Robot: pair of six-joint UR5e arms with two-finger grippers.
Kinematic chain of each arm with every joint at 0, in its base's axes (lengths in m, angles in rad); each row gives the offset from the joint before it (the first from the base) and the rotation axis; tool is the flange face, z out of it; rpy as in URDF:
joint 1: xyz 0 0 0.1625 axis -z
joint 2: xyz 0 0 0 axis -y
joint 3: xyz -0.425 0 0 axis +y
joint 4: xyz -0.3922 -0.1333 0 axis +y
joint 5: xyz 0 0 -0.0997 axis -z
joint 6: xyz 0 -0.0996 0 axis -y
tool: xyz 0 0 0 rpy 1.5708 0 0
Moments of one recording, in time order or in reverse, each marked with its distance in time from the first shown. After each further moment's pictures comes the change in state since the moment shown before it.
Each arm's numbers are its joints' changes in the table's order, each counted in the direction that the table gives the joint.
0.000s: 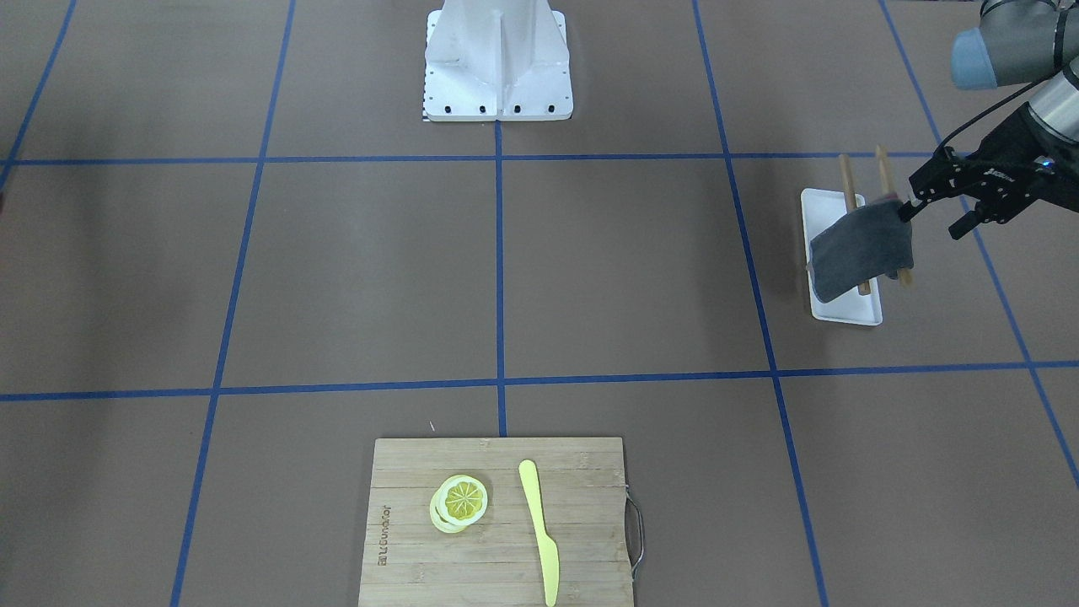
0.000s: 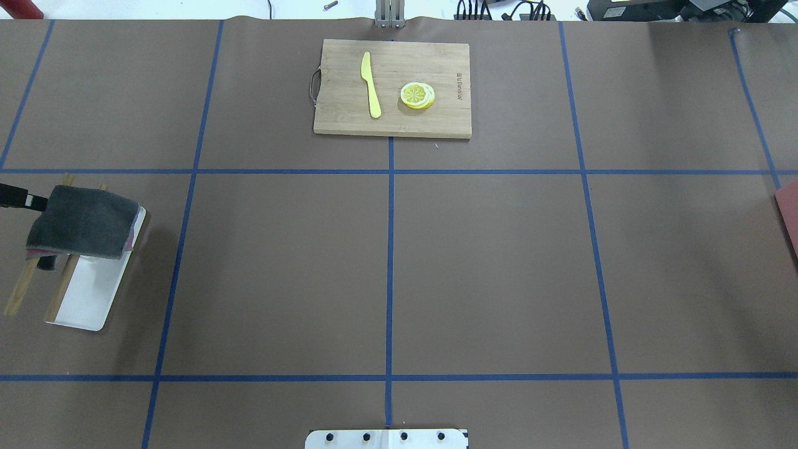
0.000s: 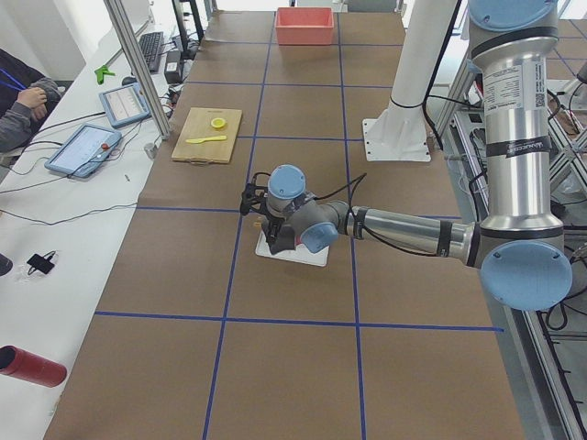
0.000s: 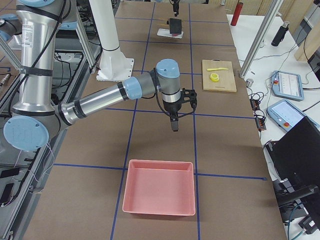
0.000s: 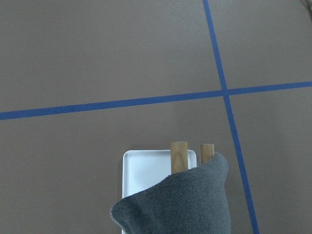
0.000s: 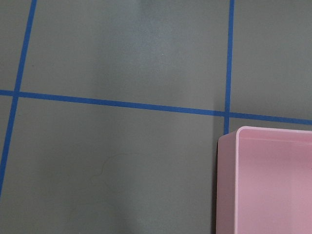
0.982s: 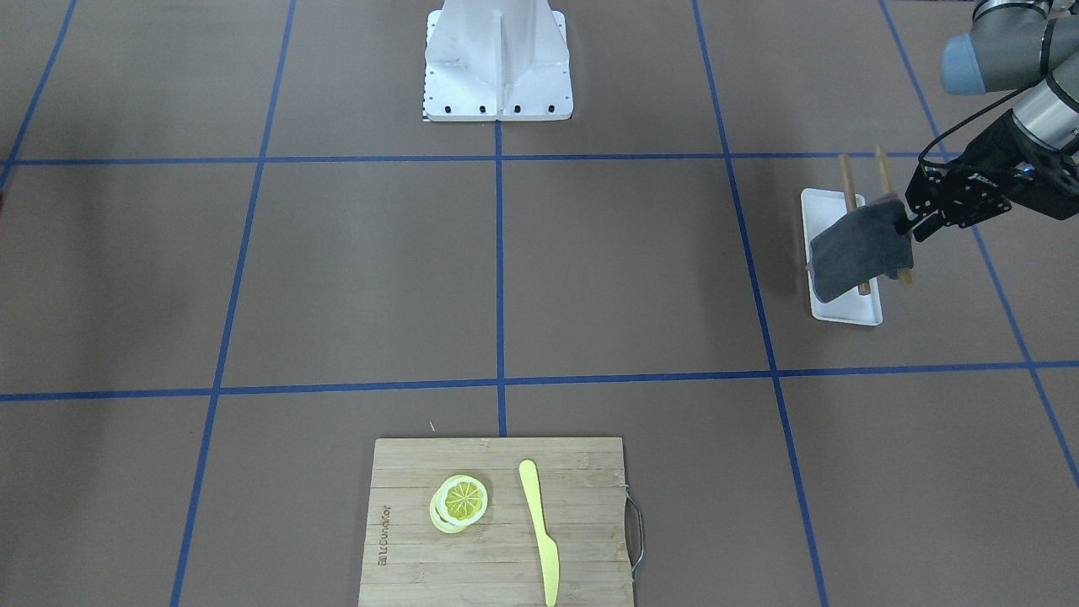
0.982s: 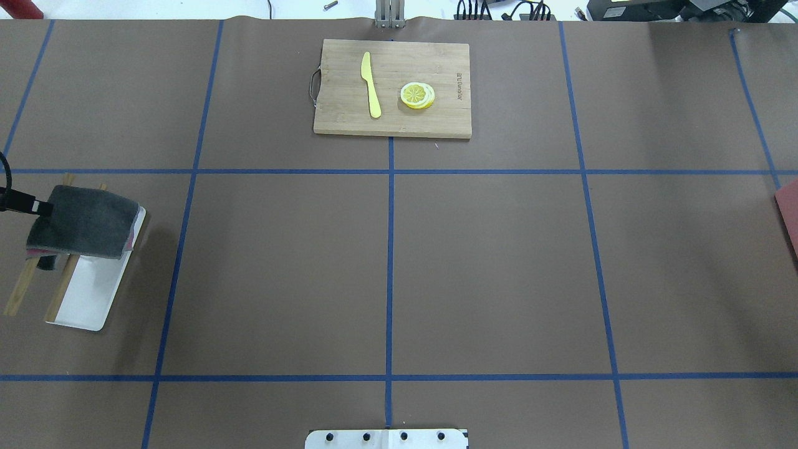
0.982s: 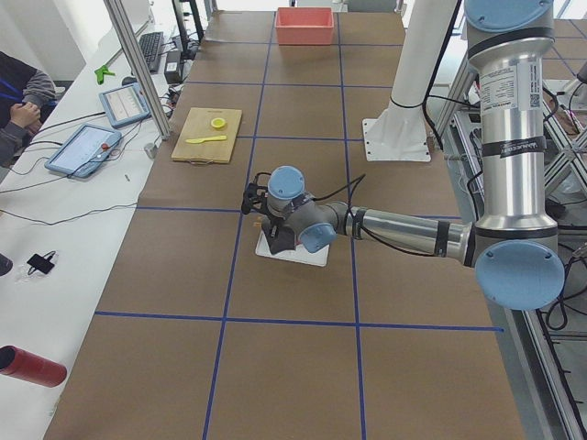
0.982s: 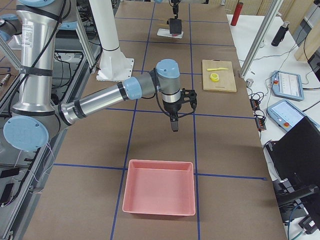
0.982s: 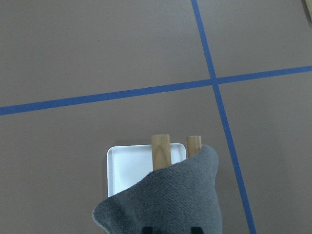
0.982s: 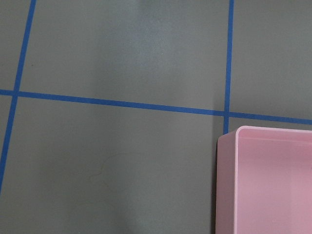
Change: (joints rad) left arm -0.023 -0.008 -0.016 0.010 0.001 0.002; right arm 0.000 -0.001 0.000 0.000 0.000 -0.001
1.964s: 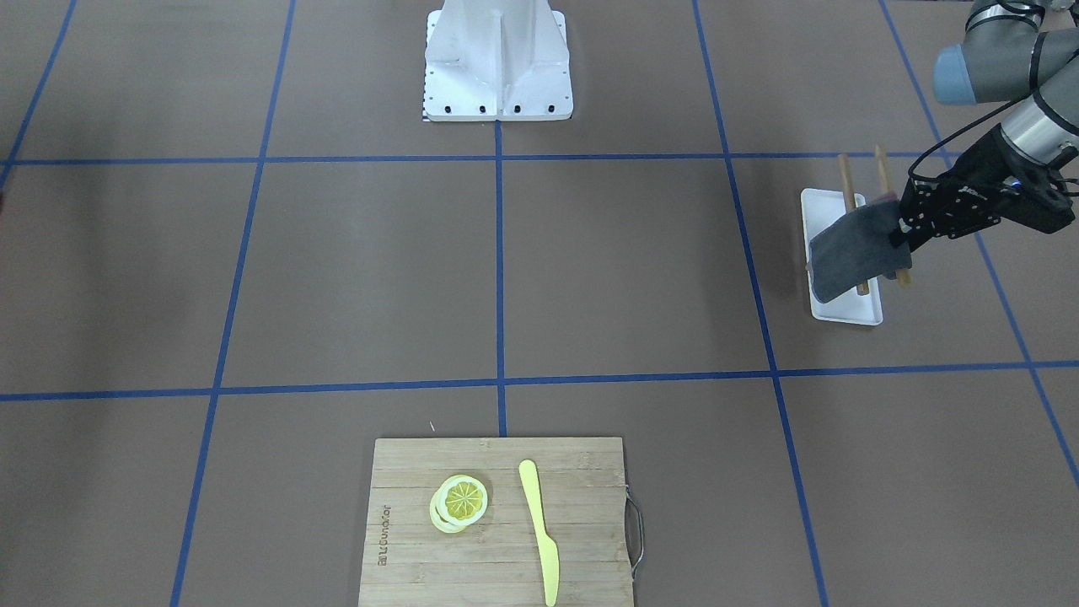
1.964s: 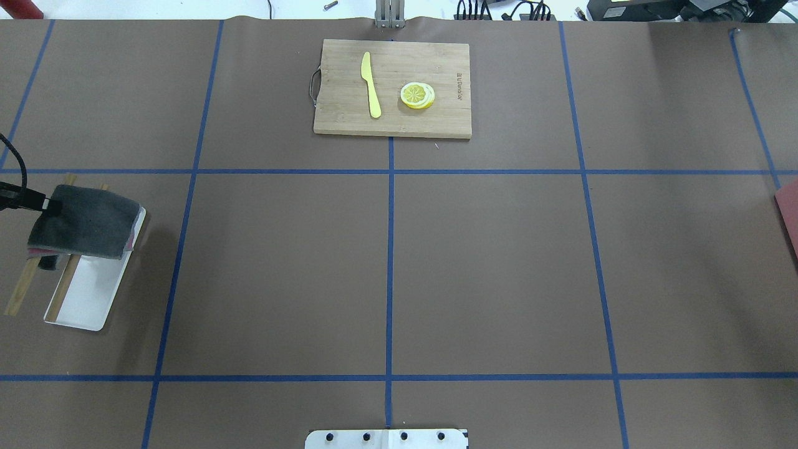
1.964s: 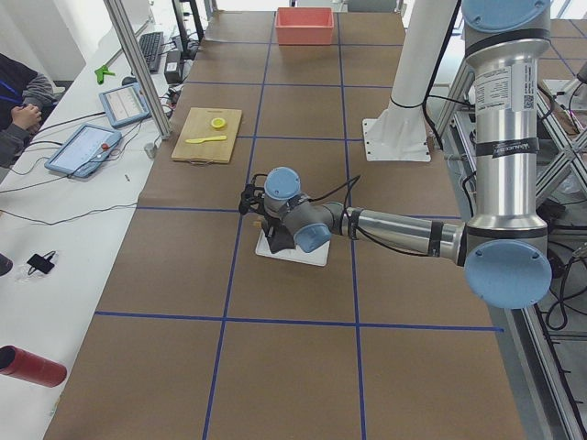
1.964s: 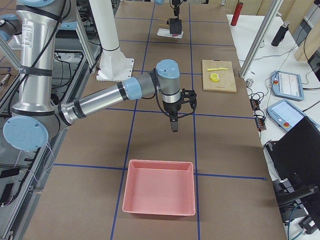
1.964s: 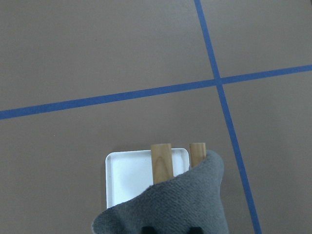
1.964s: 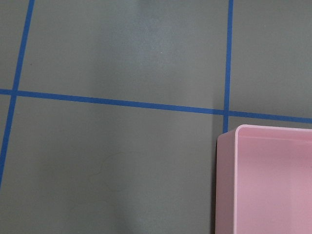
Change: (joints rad) left arm -0.019 -0.029 -0.033 0.009 0.021 0.000; right arm 0.000 -0.002 0.001 0.000 0.000 0.000
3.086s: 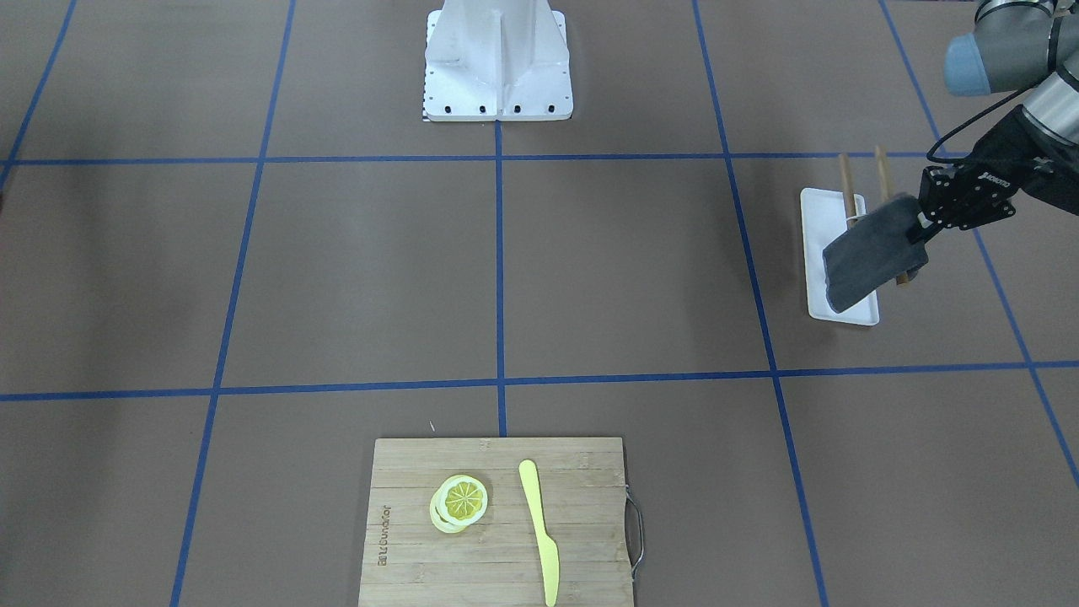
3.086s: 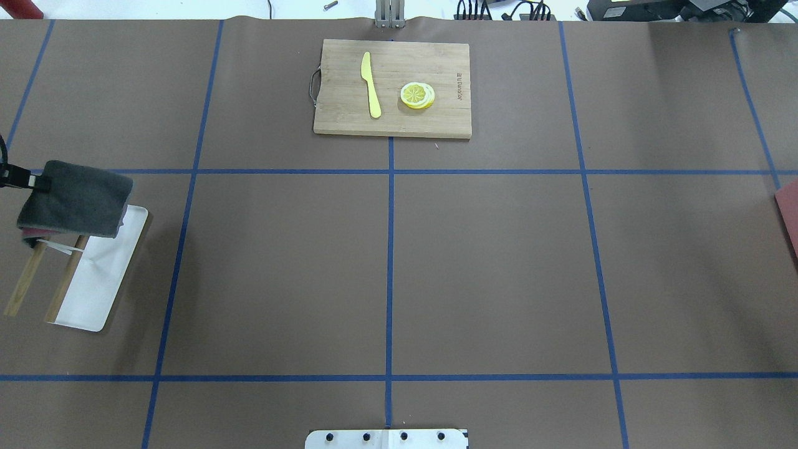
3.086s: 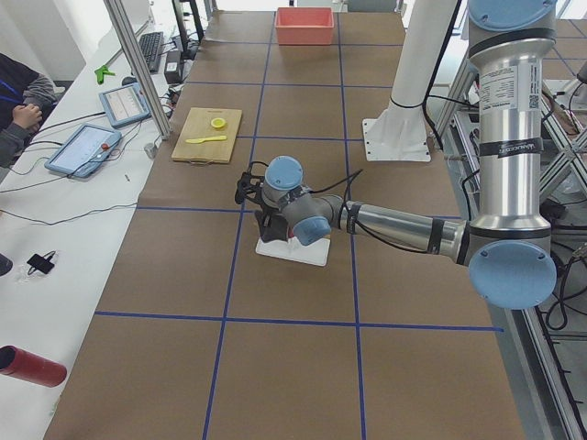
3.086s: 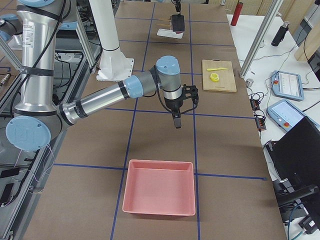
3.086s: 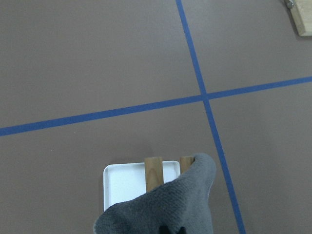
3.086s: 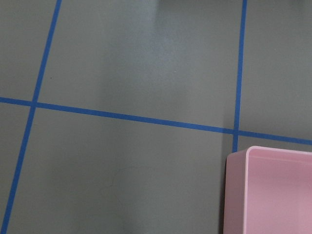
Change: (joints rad) left arm 0.055 -0.020 0.059 0.022 0.000 -0.089; right arm 0.002 0.020 -0.008 -0.055 0.005 -0.001
